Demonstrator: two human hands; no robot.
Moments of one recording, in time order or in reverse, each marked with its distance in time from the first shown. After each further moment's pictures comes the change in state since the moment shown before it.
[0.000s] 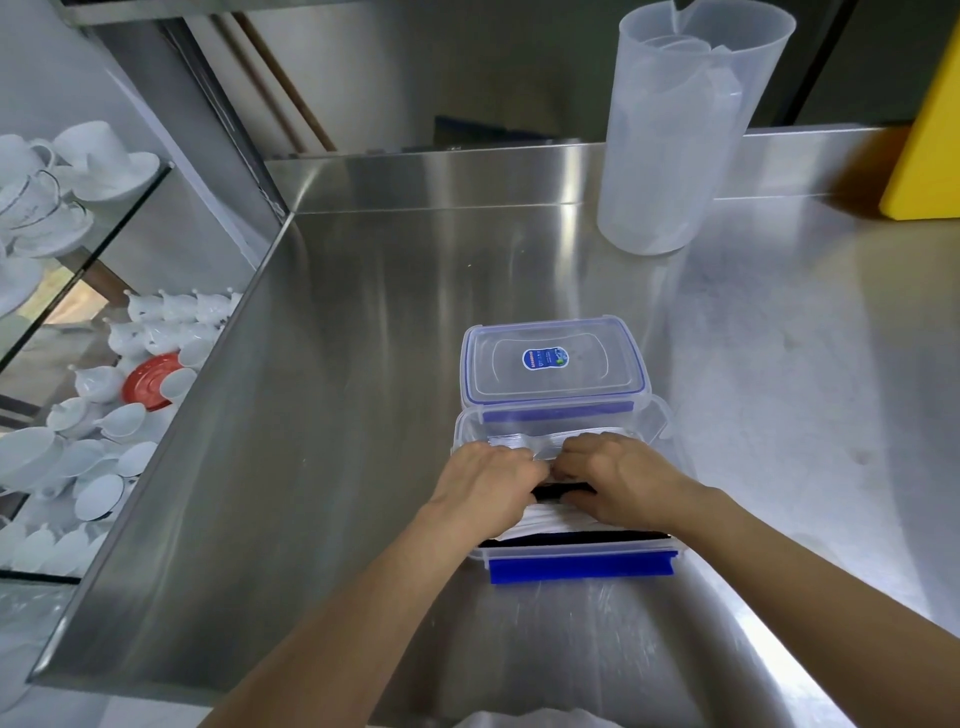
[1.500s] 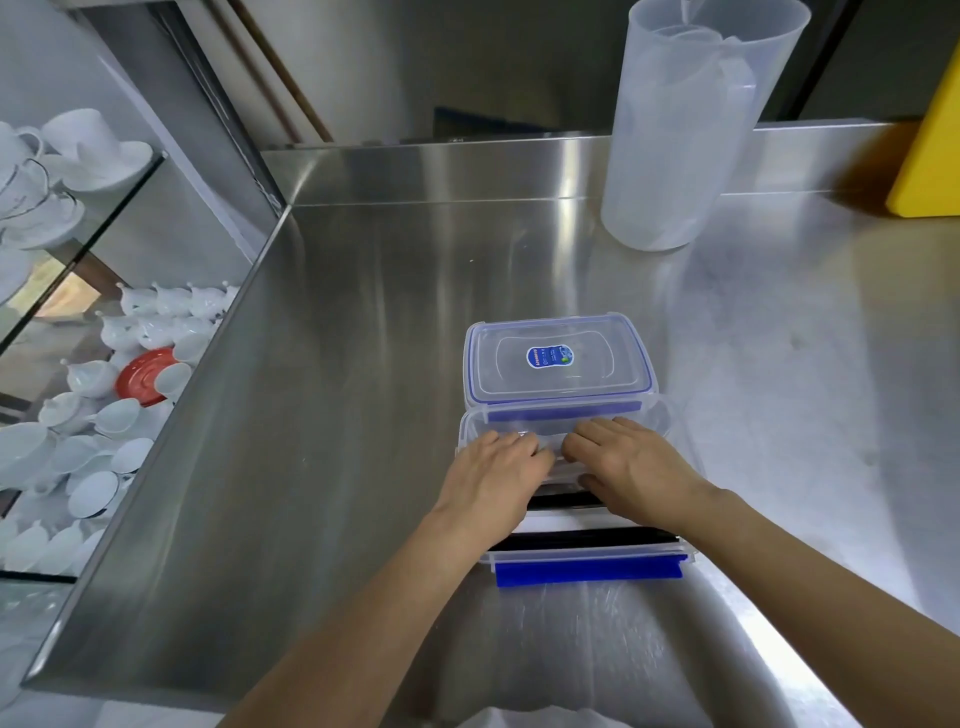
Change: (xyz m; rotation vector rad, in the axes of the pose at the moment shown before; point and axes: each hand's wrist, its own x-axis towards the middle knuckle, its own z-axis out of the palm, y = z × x) left_hand 0.000 -0.001 0.009 -0.081 0.220 0.010; right_hand 0.002 0.009 0.010 -0.191 0.231 -0.035
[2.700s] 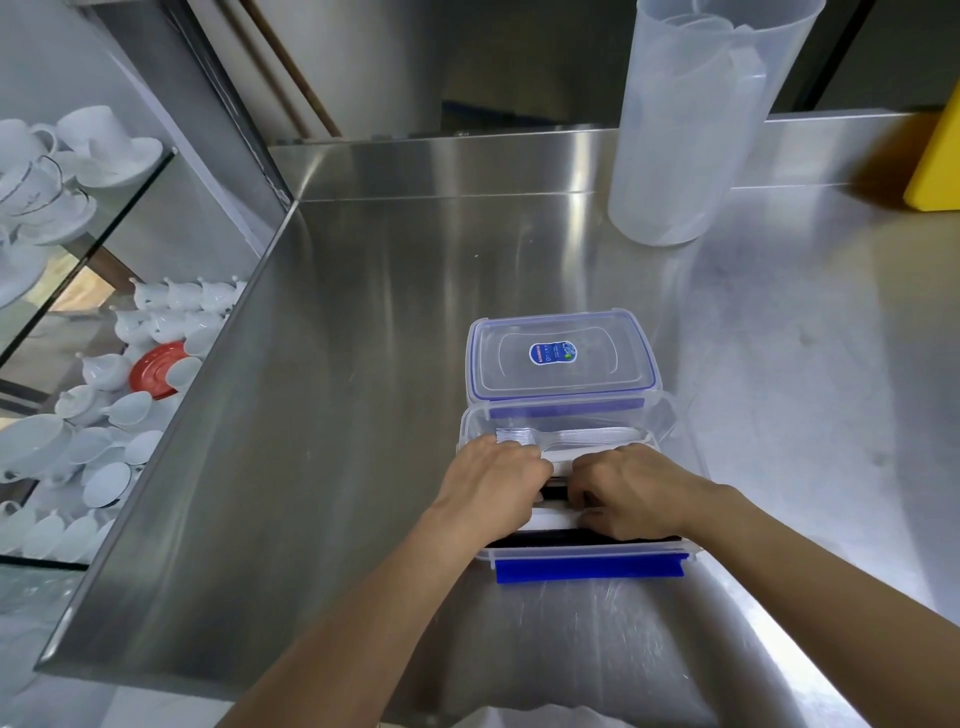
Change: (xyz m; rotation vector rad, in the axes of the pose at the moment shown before) left_hand 0.000 0.003 -0.010 0.050 -0.201 -0.004; right_hand 0.002 -0.002 -0.006 0.078 -0.475 0.002
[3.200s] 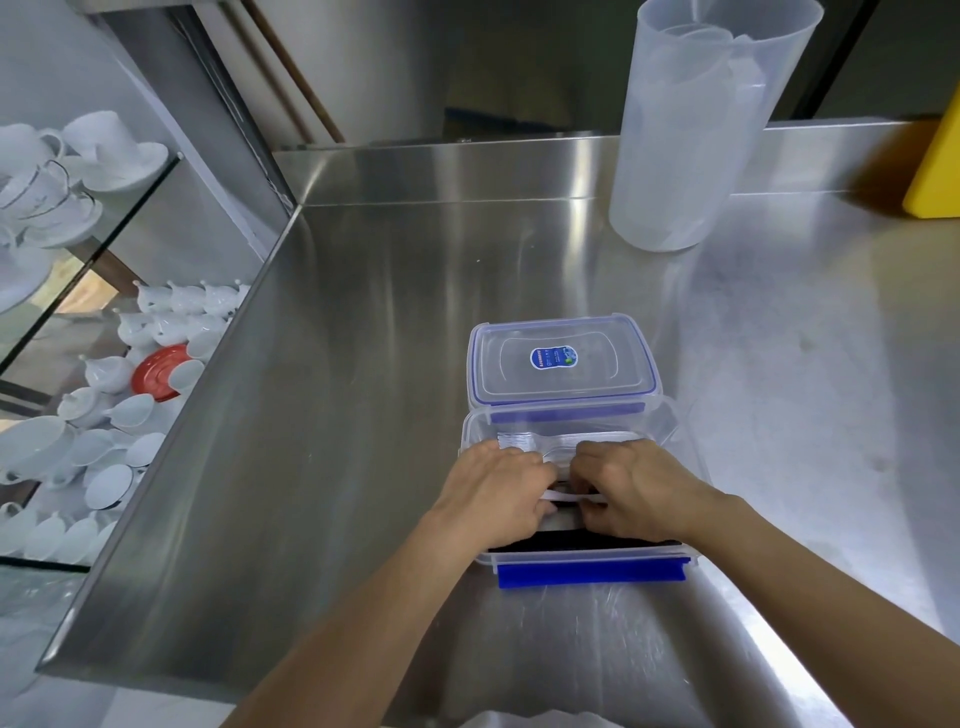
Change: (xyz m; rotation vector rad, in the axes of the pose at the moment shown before) left_hand -0.001 0.000 -0.002 -0.084 0.018 -0.009; right_hand -0.004 0.001 0.001 -0.015 0.297 -0.038
